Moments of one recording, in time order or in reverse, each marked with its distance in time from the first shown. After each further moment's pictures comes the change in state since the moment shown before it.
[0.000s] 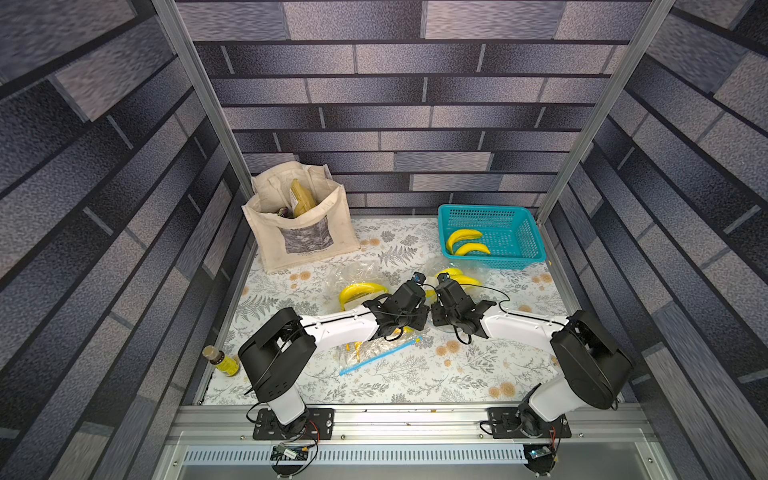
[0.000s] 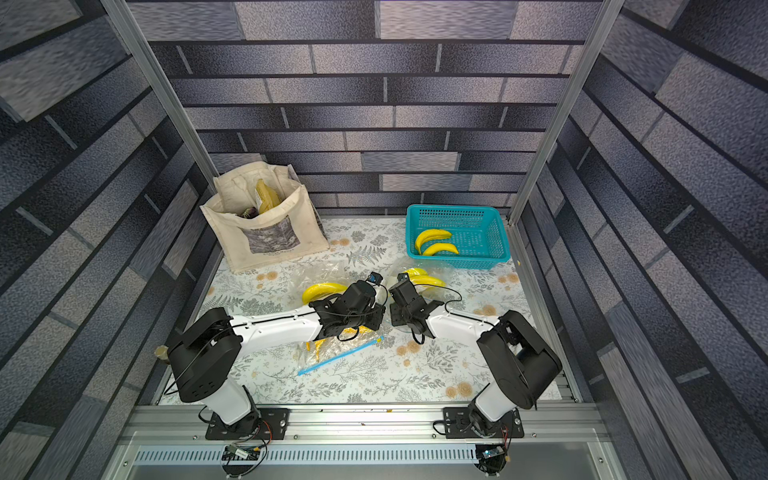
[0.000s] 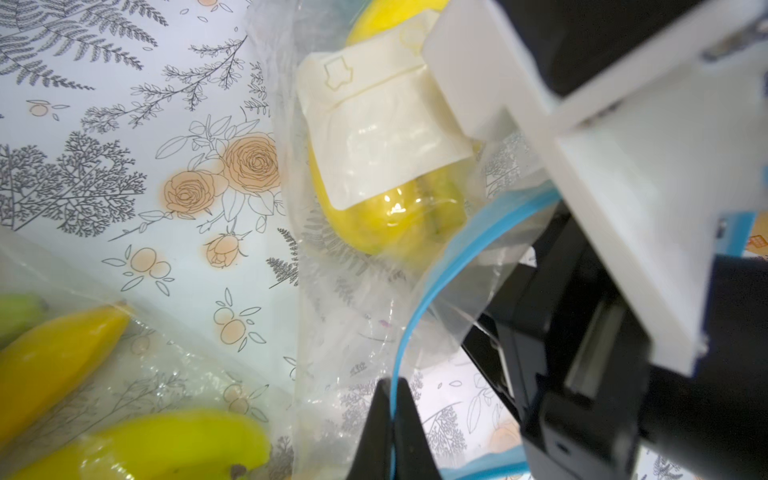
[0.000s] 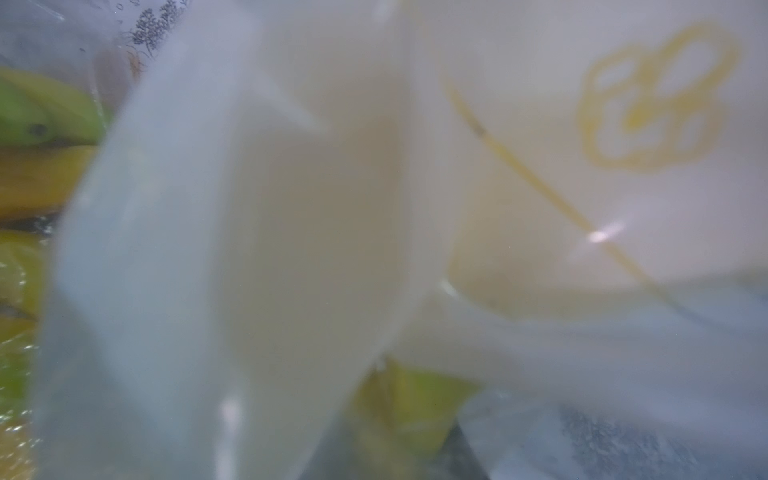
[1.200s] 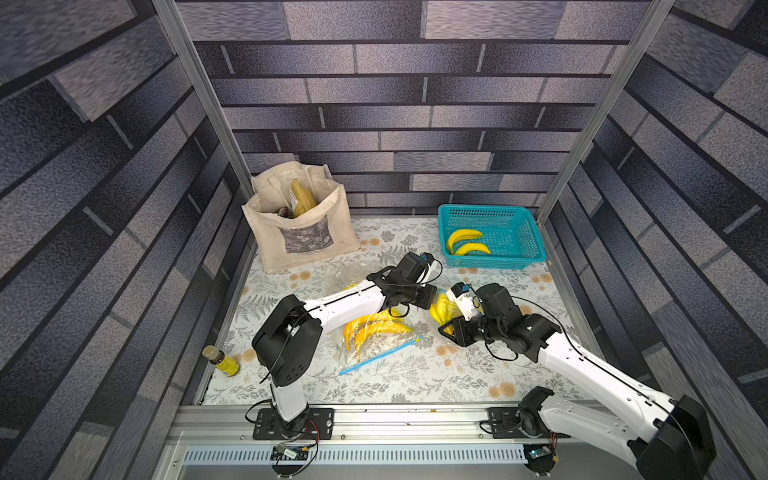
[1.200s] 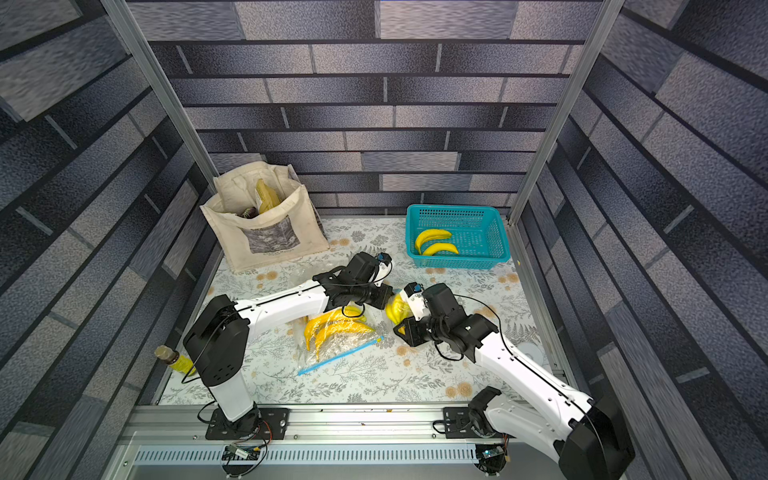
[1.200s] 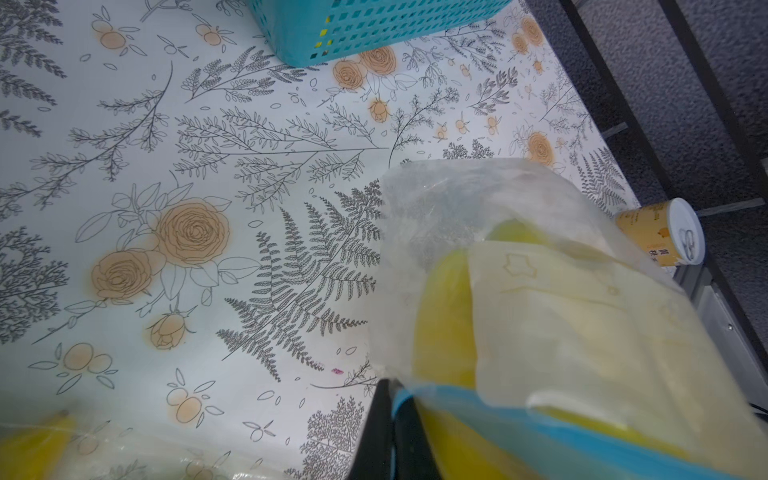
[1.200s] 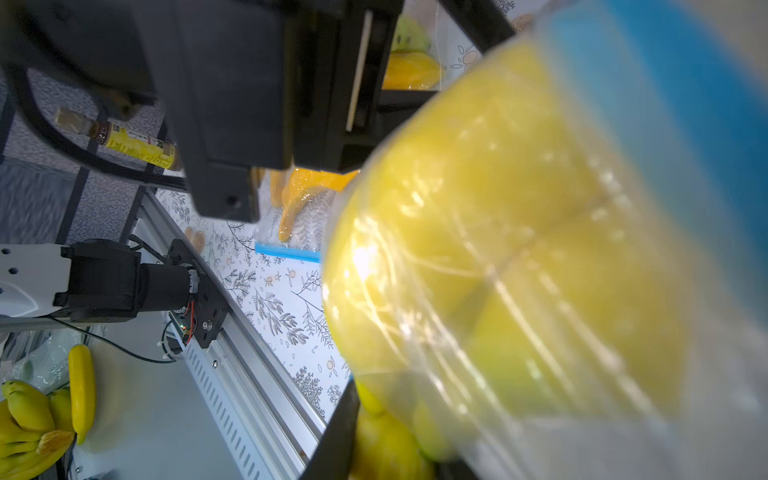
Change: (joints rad) left arm 0.129 0.115 0.308 -0.207 0.300 0.054; right arm -0.049 -0.546 -0.067 -0.343 -0.552 -0.069
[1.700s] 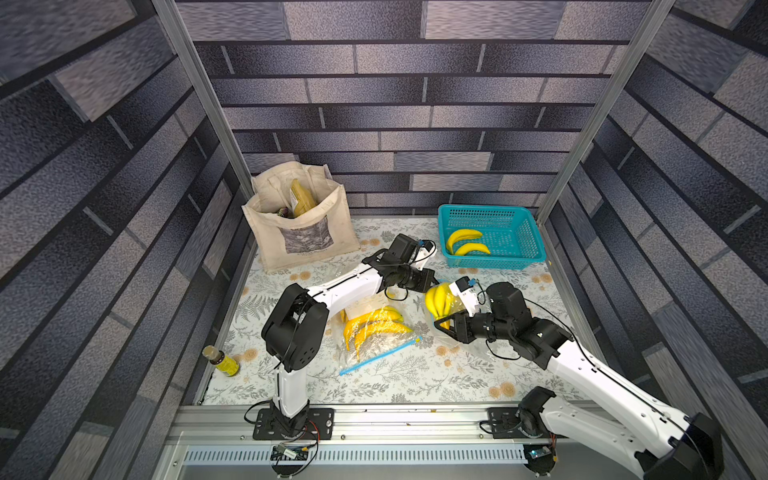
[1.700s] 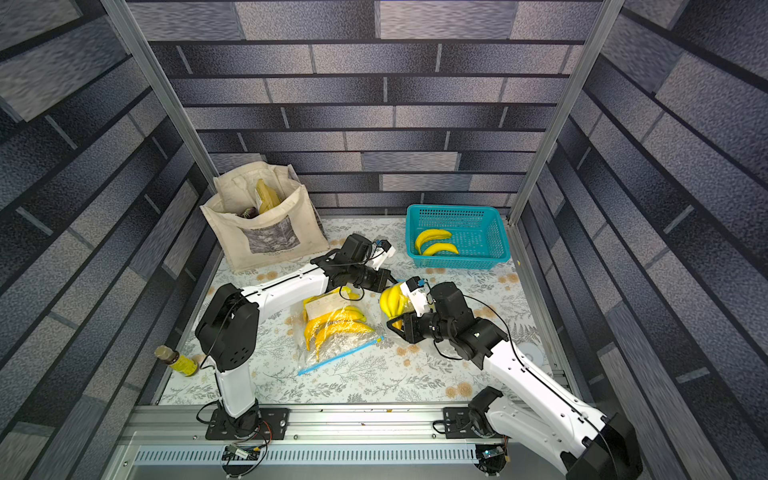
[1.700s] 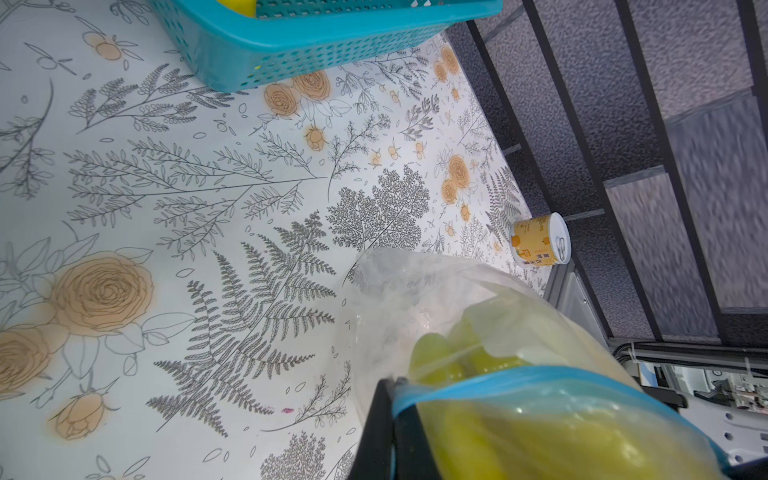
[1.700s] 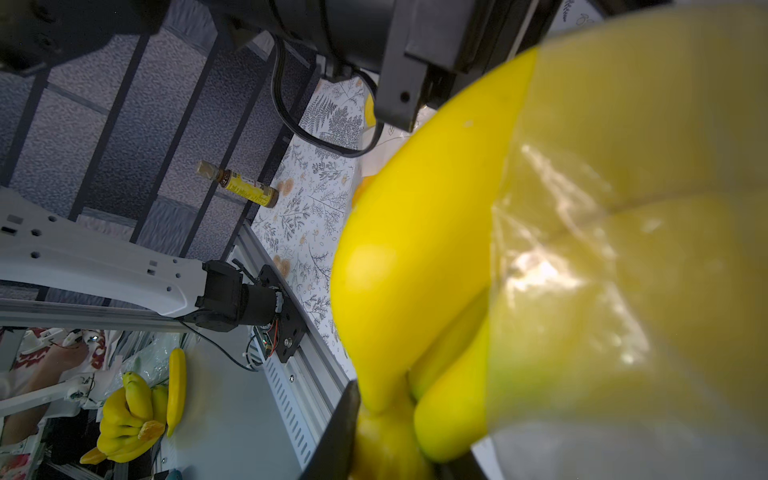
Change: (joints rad) left arm 0.108 0.104 0.133 0.005 0.337 -0.031; right arm -0.002 -0.094 -0.006 0.115 -0.098 0.111
